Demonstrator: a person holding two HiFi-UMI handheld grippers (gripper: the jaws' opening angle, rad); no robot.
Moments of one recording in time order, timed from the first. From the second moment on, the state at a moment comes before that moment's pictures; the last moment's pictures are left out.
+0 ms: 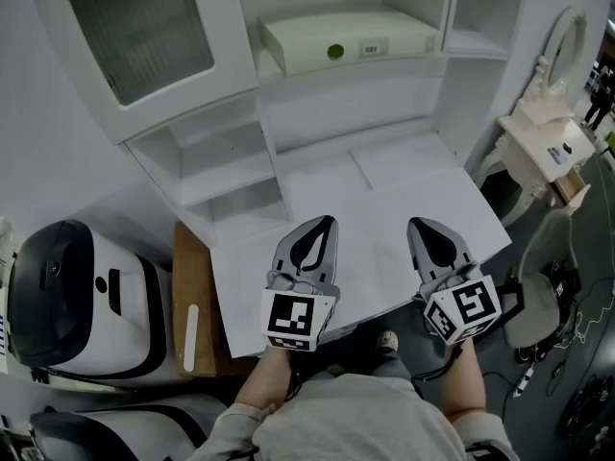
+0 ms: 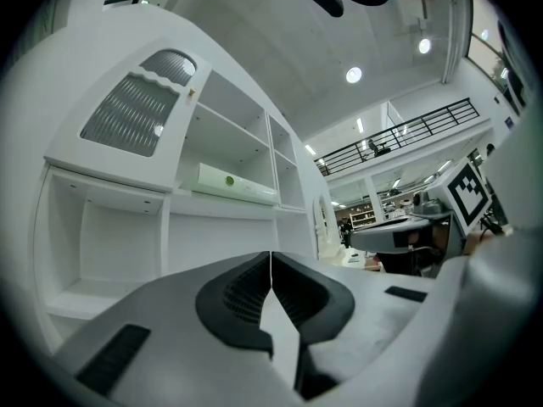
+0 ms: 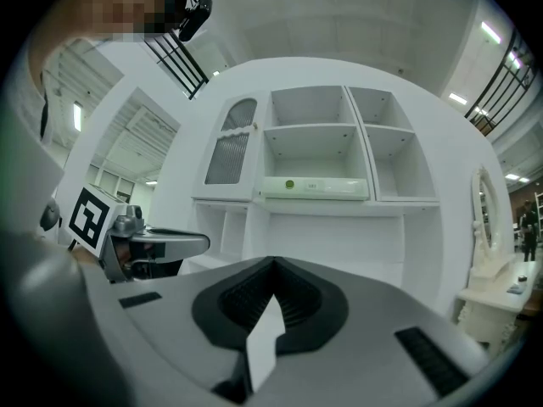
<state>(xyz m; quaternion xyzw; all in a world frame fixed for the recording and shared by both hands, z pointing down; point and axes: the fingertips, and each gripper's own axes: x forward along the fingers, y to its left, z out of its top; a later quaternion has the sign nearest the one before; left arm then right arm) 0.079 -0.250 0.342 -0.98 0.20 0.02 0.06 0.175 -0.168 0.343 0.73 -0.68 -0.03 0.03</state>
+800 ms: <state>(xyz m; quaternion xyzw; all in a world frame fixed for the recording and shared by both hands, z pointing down) 0.066 -0.246 0.341 -0.98 0.21 0.02 0.07 0.159 -0.167 0.345 0.73 -0.68 -0.03 0.02</state>
